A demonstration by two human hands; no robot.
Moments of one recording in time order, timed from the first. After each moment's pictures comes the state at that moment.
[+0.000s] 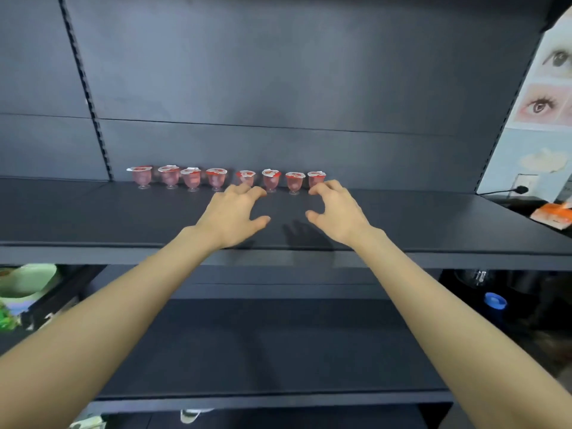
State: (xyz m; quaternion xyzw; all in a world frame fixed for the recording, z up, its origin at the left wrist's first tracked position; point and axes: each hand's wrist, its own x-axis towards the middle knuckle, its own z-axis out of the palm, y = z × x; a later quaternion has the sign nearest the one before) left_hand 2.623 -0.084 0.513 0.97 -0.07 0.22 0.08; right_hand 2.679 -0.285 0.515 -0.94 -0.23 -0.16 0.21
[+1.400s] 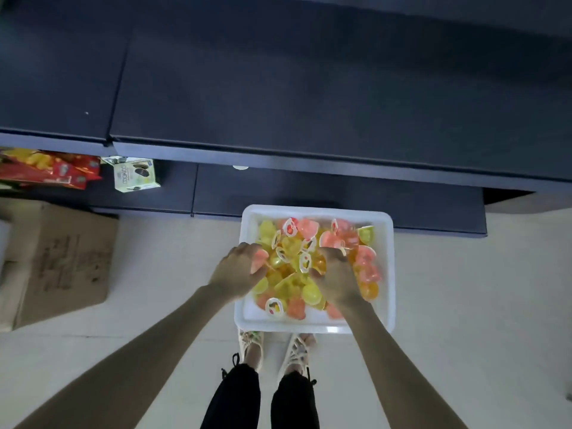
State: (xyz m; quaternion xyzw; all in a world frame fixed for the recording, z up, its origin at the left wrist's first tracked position) left_hand 2.436 0.052 -0.048 0.90 0.10 -0.29 0.30; right_hand 2.480 -0.150 -0.051 -0.92 -0.02 0.35 0.20
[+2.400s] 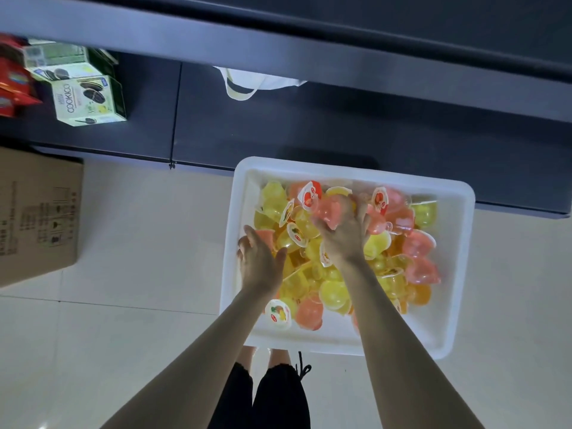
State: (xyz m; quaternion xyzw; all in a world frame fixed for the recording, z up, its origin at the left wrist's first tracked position) left_hand 2.441 -0.010 -0.236 0.78 0.41 -0.28 0.39; right_hand 2.523 -0.127 -0.245 -0.92 0.08 0.26 0.28
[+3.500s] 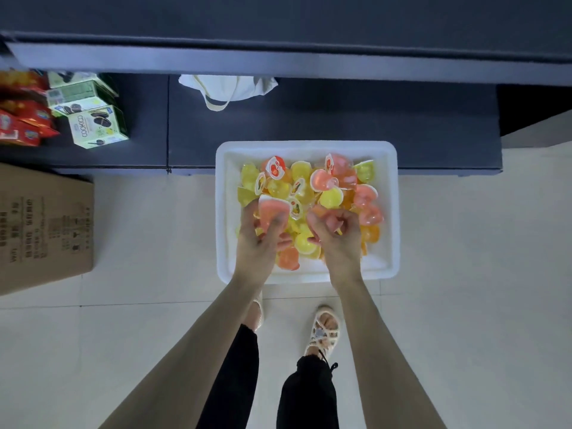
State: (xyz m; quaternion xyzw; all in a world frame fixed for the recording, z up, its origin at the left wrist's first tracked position) left_hand 2.390 -0.053 -0.083 0.63 0.34 -0.08 0.69; right_hand 2.417 -0.179 -0.101 -0.69 0.26 0.14 0.66
